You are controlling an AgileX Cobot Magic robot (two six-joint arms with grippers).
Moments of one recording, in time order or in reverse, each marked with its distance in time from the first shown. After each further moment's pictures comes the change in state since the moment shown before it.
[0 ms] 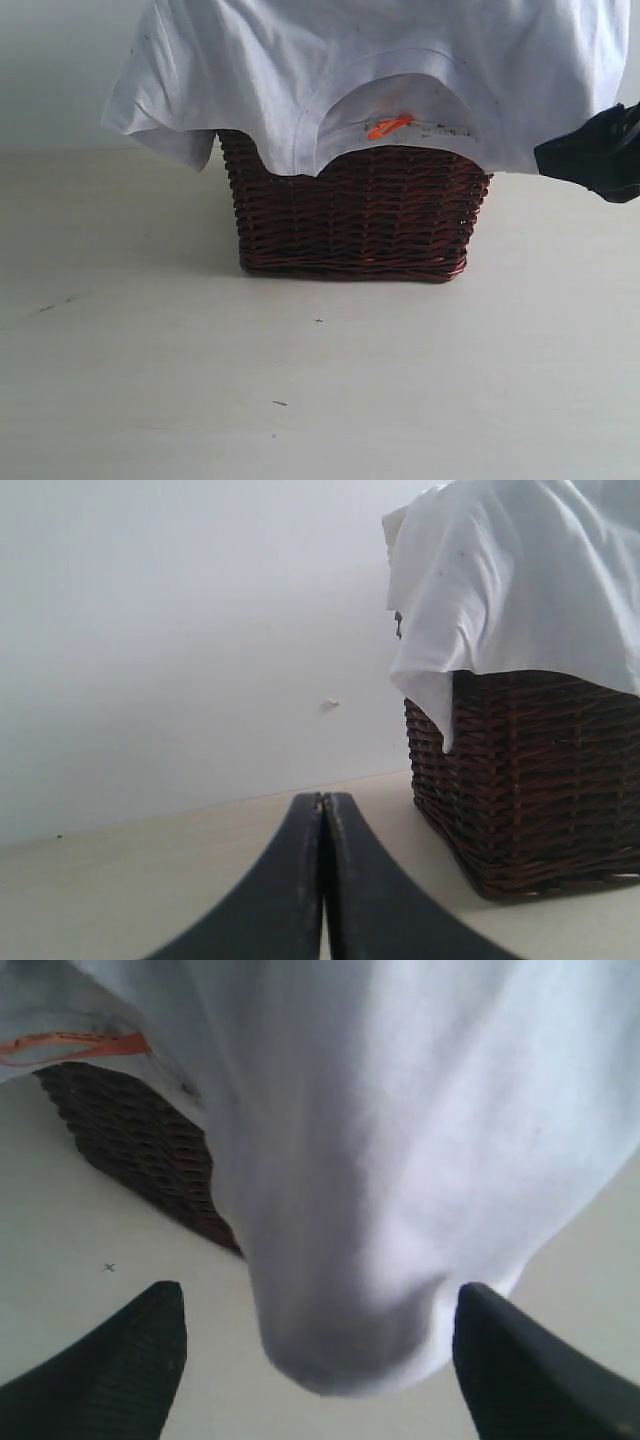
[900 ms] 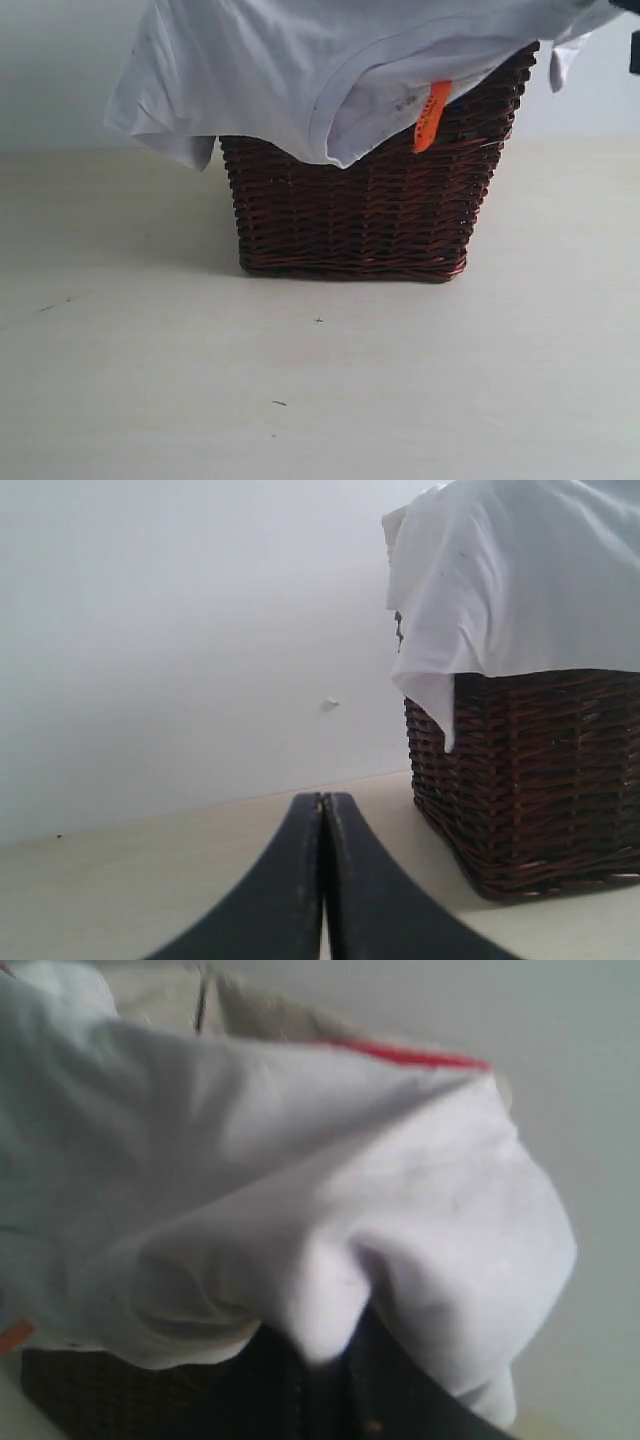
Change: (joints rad) left arm 0.000 0.000 0.000 0.000 0.000 0.000; right arm 0.000 -0.145 0.000 0.646 -0.162 -0.699
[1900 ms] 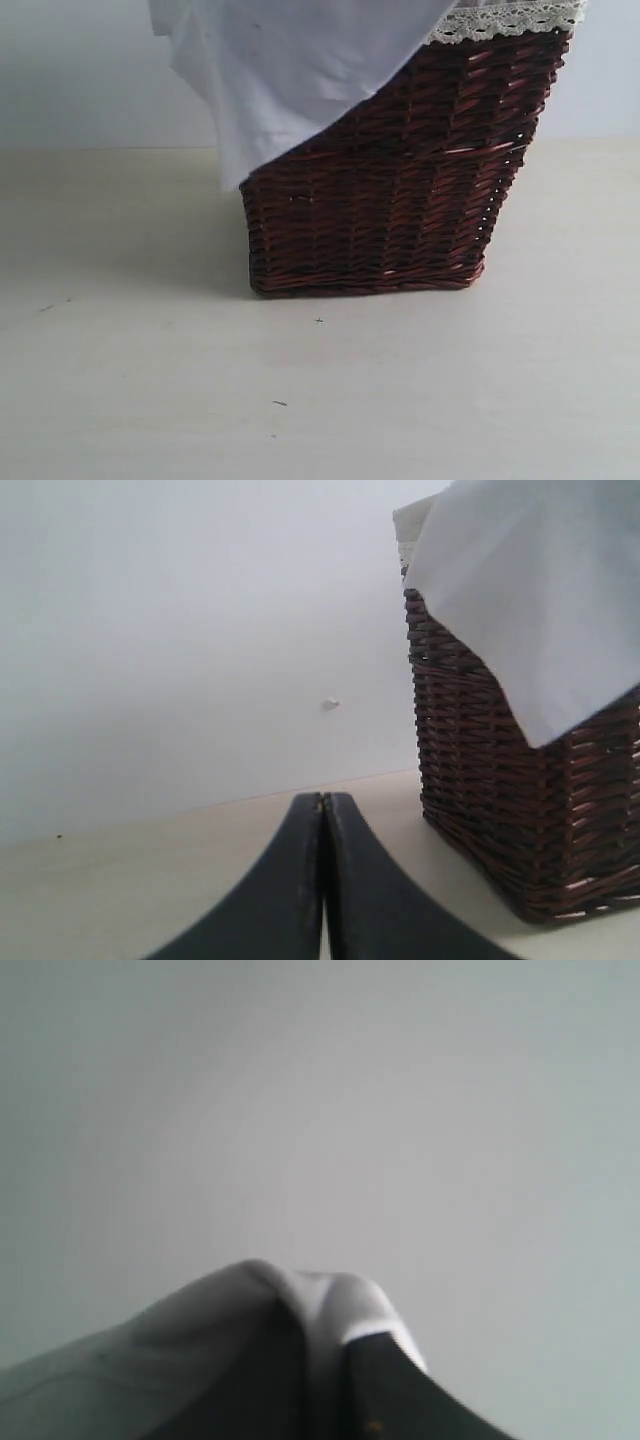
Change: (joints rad) left arm 0.000 0.000 0.000 0.000 0.000 0.000; right arm 0.000 0.115 -0.615 0.399 0.124 -0.527
